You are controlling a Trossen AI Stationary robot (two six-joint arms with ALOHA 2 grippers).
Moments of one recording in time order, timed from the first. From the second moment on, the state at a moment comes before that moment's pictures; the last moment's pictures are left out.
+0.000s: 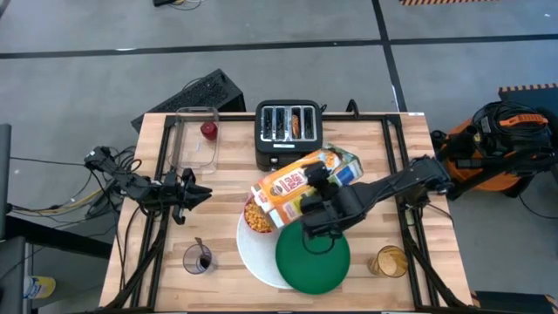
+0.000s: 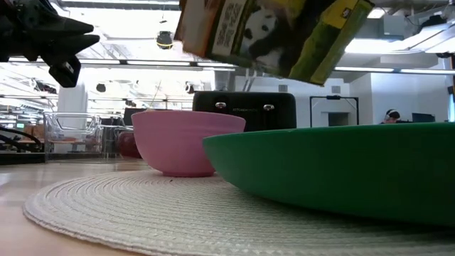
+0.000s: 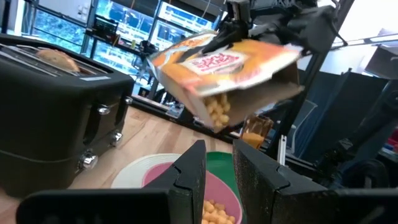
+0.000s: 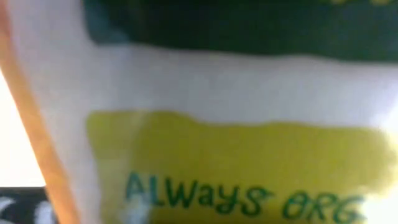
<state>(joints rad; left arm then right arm) -0.57 0.01 0.01 0.12 -0.63 -0.31 0.39 1.83 1.87 -1.57 0.88 -0.20</state>
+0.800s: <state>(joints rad) -0.57 0.01 0.01 0.12 -0.64 -0.31 0.31 1.63 1.87 -1.57 1.05 0.51</state>
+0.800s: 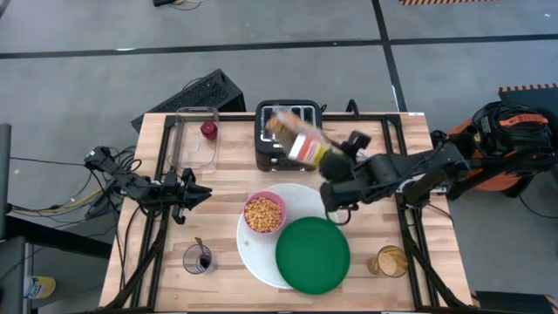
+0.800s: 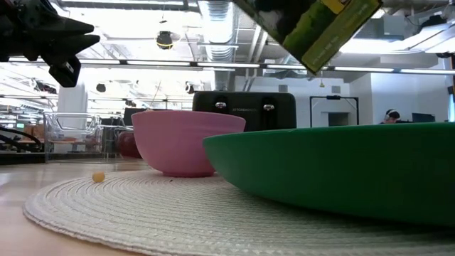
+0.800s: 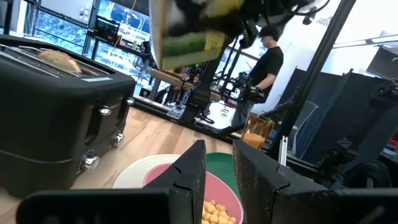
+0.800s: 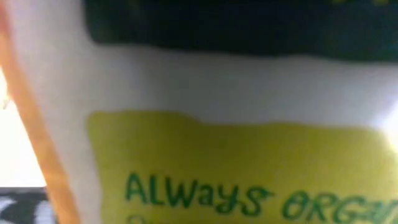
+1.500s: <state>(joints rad) -0.57 0.01 0.01 0.12 -0.64 -0.31 0.02 1.49 1.80 -1.57 1.29 1.03</state>
